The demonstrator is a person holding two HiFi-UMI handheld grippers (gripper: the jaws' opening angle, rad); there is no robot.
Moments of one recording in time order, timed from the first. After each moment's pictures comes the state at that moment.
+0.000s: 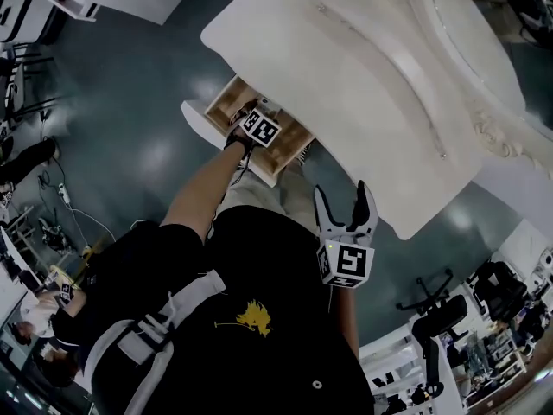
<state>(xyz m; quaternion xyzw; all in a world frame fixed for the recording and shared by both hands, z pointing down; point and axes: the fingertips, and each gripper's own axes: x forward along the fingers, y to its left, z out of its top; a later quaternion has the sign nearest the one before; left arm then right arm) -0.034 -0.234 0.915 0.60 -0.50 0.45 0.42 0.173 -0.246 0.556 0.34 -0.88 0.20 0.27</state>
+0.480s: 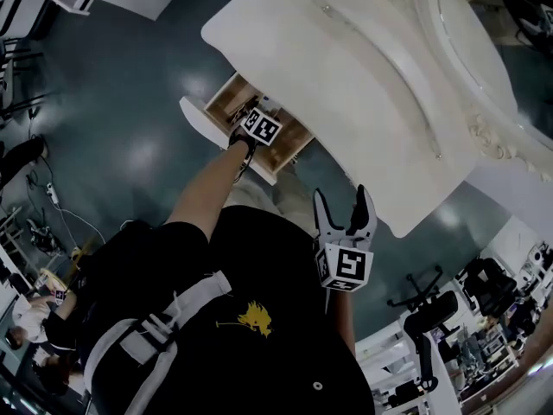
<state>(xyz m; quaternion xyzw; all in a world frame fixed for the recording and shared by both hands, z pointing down) -0.035 -0.237 0.918 0.61 -0.52 0.41 0.44 0.158 -0.231 0.548 0.36 -0.87 0.19 0.29</state>
